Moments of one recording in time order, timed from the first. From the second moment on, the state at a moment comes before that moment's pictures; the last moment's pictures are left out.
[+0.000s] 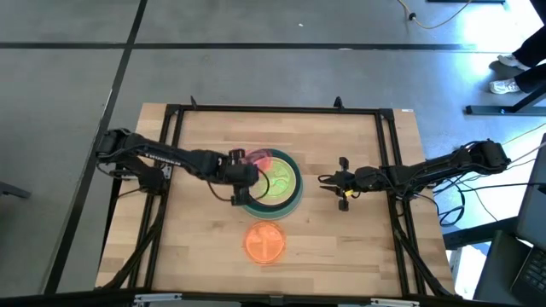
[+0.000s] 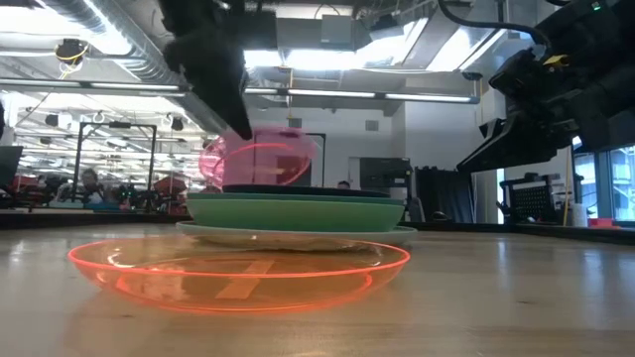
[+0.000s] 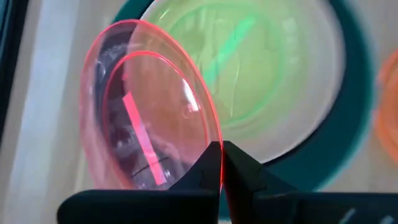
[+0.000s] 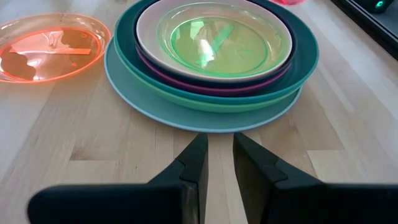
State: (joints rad) left arm -0.09 1.53 1.12 -0.71 -0.31 -0.12; right arm 0.12 0.99 0.21 0.29 0.18 -0.01
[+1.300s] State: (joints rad) left arm -0.21 1.69 1.11 -0.38 -0.31 -0.06; right arm 0.12 0.99 0.22 0.29 0.18 -0.01
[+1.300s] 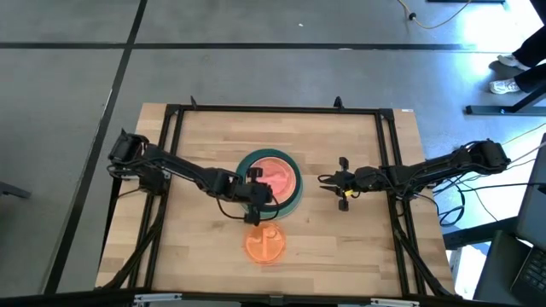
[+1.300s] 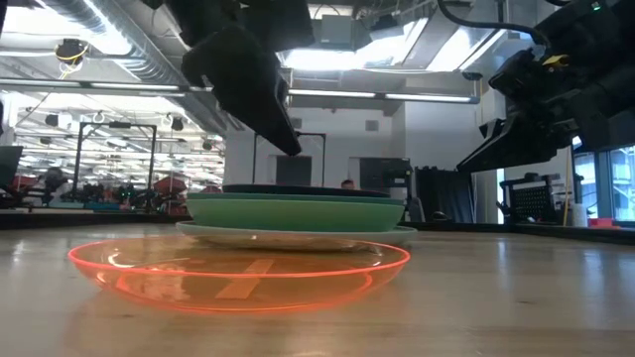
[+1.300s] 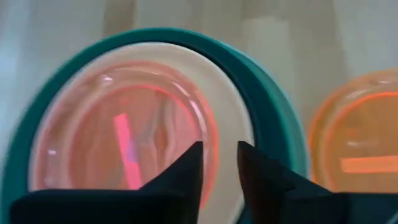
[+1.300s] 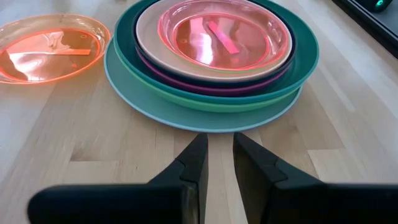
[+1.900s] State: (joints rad) left arm -0.49 1.67 1.12 -0.44 -0.23 -0.53; right arm 0.12 0.99 0.22 0.29 0.18 0.00
